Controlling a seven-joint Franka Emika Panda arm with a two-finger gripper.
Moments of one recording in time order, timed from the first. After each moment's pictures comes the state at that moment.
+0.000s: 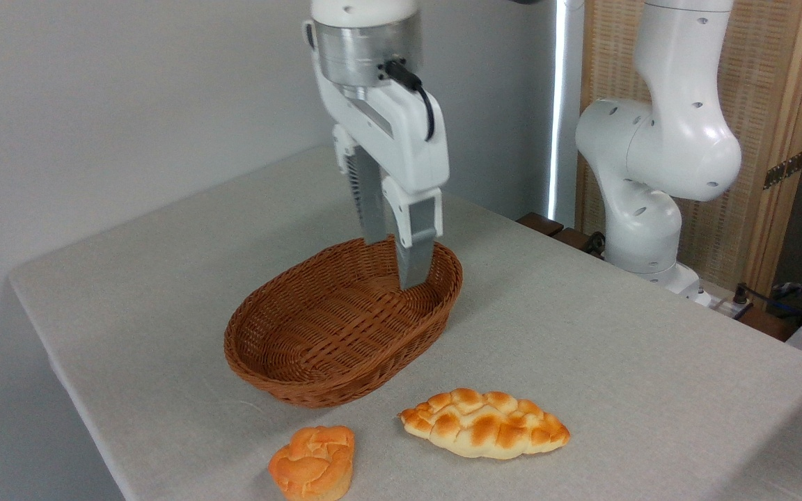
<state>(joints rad) -0.09 -0.21 0.17 -1.90 -0.06 1.68 1.14</state>
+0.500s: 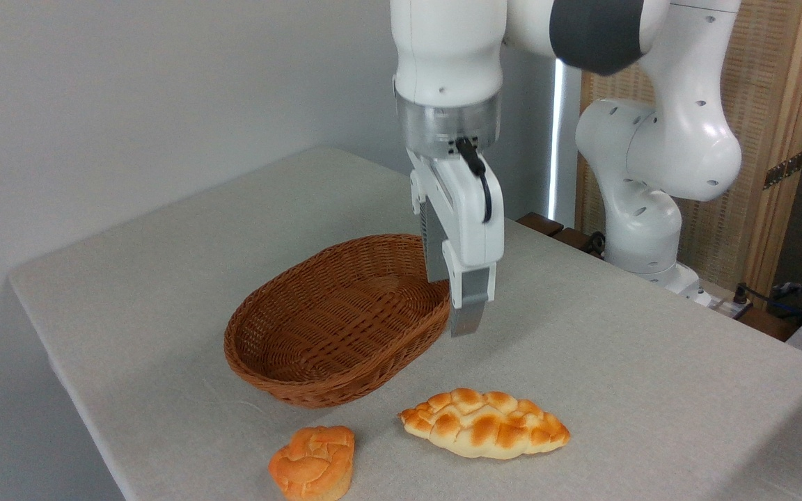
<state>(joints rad) -0.09 -0.28 0.27 -2.11 -0.06 1.79 1.41</state>
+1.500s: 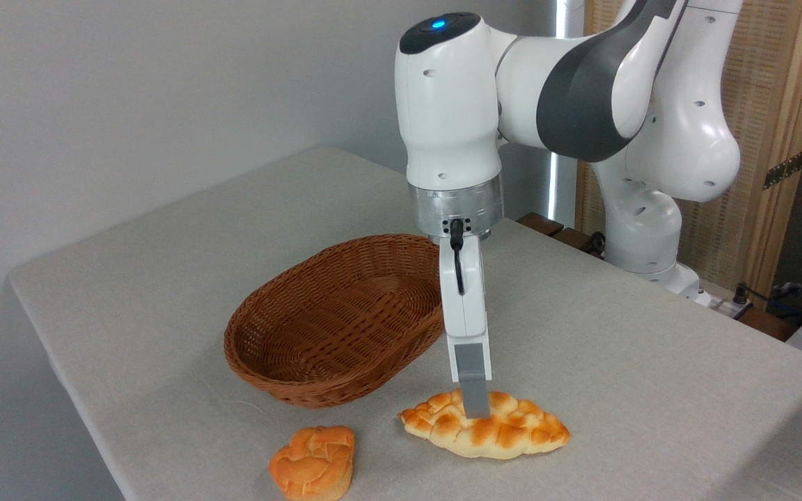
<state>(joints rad) -0.14 -0.29 0.30 -2.36 0.20 2.15 1.58</state>
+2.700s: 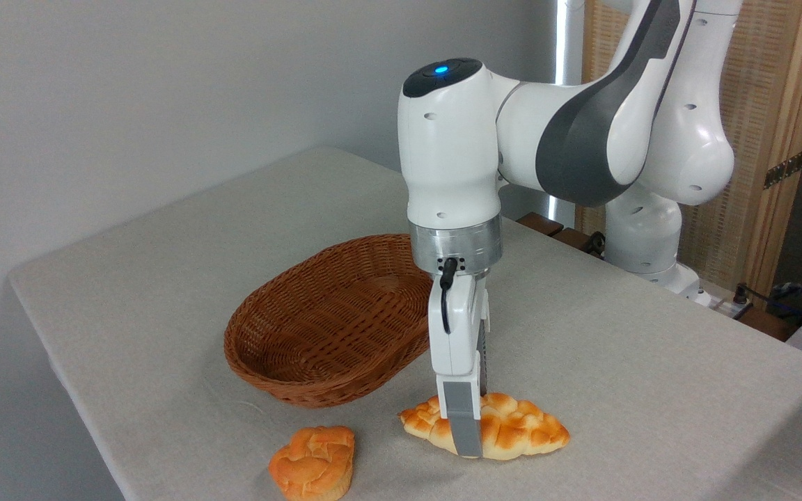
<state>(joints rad) -0.30 -0.23 0.48 -2.38 0.25 2.27 1.65</state>
